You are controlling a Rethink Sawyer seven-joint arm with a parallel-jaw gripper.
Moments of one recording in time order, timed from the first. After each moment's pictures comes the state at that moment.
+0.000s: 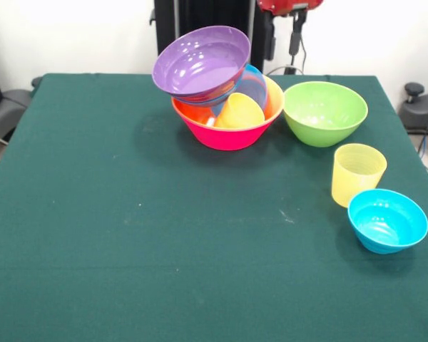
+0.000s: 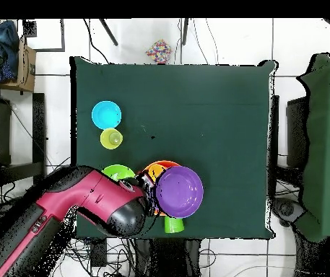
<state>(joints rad) 0.75 -0.02 -1.07 1.41 -1.58 -0.94 3.58</state>
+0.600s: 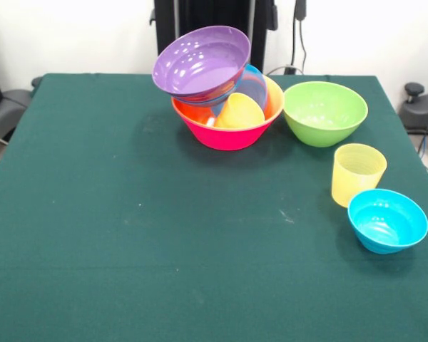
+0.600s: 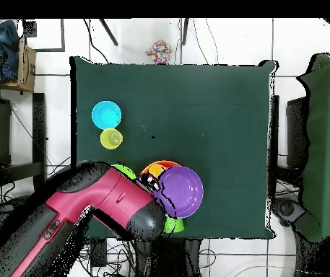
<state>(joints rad) 0.68 -0.15 -1.07 1.41 -1.61 -1.10 3.58</state>
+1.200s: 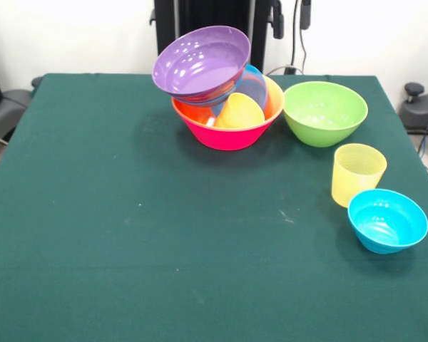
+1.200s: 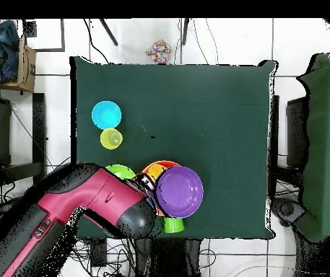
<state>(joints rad) 0.72 -0.10 -1.06 1.40 -1.61 -1.06 3.58</state>
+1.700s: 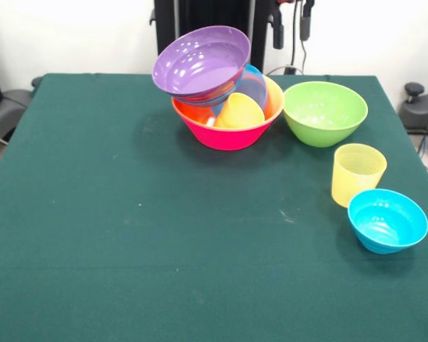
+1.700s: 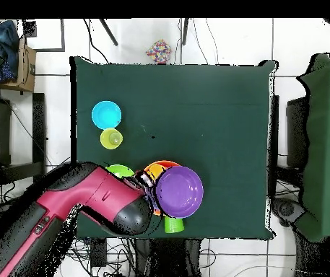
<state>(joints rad) 0.73 -0.07 -1.06 1.39 -1.57 -1.00 3.58</state>
